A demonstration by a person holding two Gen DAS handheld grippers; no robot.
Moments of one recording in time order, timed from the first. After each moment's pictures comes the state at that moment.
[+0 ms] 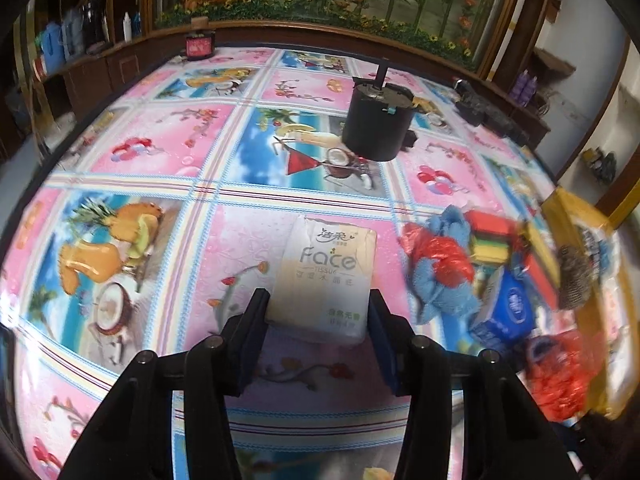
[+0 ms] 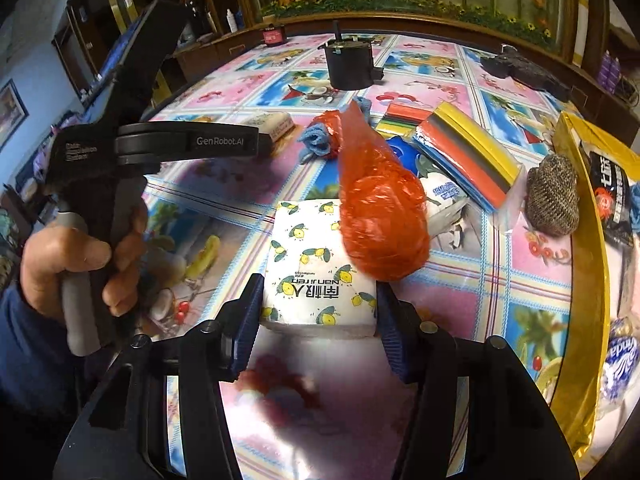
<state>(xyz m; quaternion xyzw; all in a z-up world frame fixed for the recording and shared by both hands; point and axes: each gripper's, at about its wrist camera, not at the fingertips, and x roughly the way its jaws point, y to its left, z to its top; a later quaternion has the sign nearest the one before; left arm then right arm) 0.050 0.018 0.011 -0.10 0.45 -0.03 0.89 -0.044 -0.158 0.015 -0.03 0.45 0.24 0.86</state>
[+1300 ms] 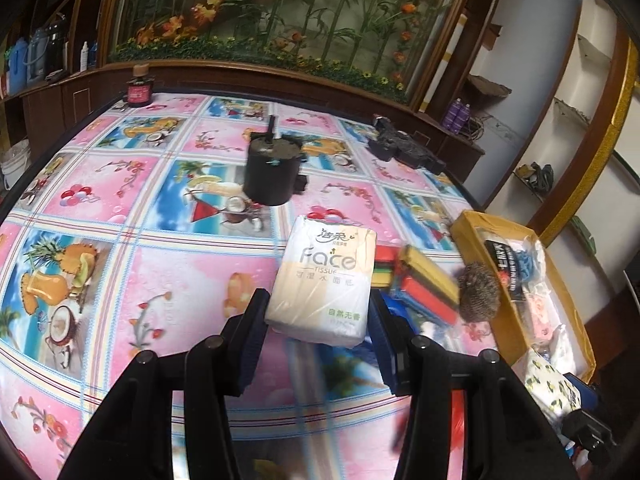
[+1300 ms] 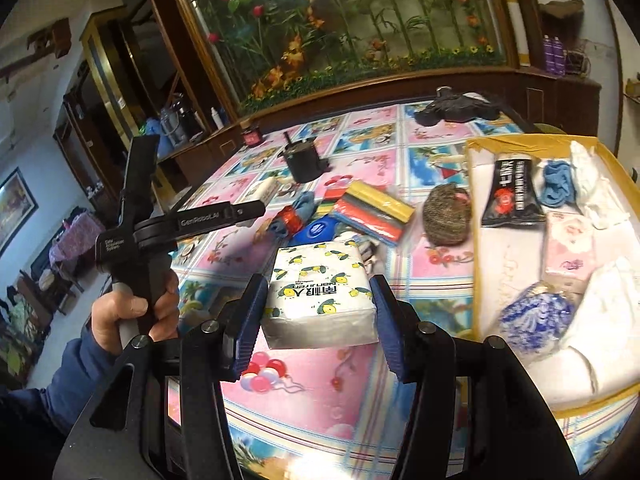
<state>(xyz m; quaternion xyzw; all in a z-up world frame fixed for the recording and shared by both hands) 0.023 -0.033 0.049 -0.11 0.37 -0.13 0.91 -0.094 -0.251 0.068 0.10 0.34 0.22 0.91</state>
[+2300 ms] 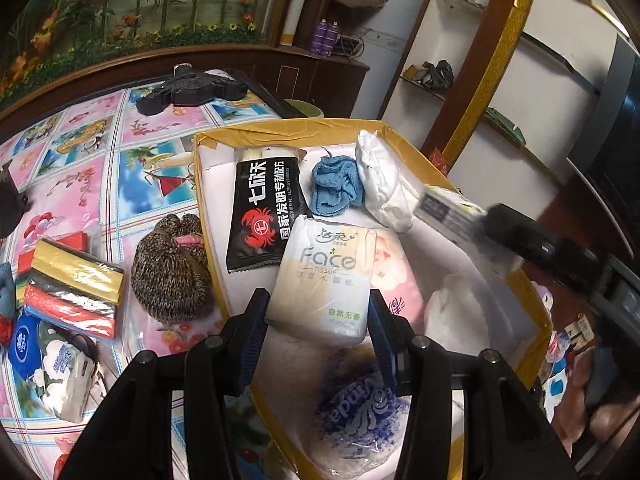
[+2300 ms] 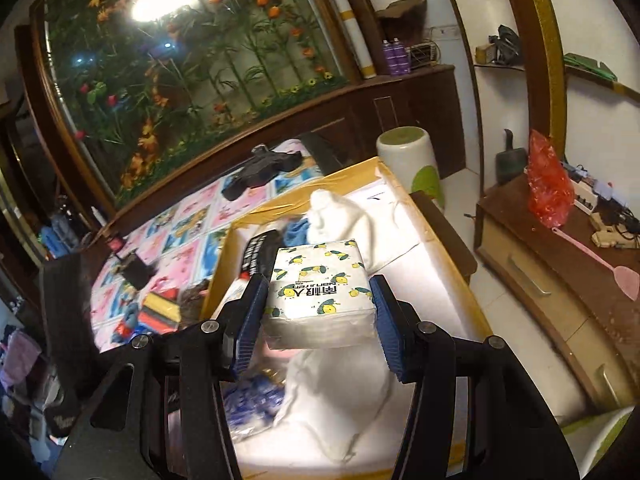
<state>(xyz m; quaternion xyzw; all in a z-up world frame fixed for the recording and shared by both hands) 0.011 -0.271 0.039 0.00 0.41 -0.30 0.86 -0.069 -0.445 0.085 0.20 0.30 -0.02 0.93</state>
